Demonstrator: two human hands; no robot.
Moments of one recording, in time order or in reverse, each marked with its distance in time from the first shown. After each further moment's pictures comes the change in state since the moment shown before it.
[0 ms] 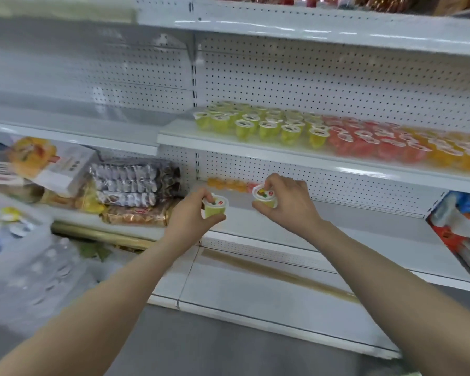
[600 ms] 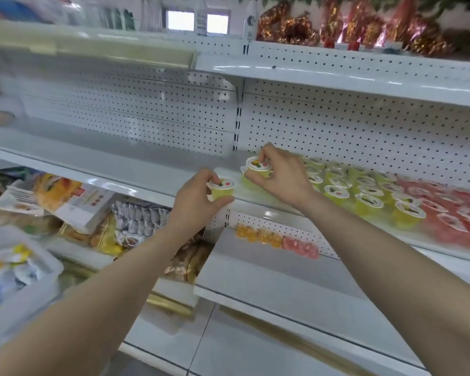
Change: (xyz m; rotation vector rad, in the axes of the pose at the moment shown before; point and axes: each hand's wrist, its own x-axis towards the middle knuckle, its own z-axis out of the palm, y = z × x) left_hand 0.205 -0.074 -0.084 -0.015 0.245 0.019; right_hand 0.289 -0.038 0.059 0.093 0.121 -0.157
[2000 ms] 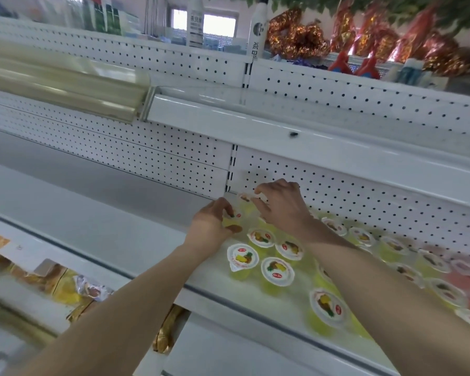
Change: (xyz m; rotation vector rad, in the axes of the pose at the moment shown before) left_hand 0.201 -0.062 0.122 0.072 -0.127 -0.089; right_hand 0.149 0.149 0.097 -0.307 -0.141 -0.096
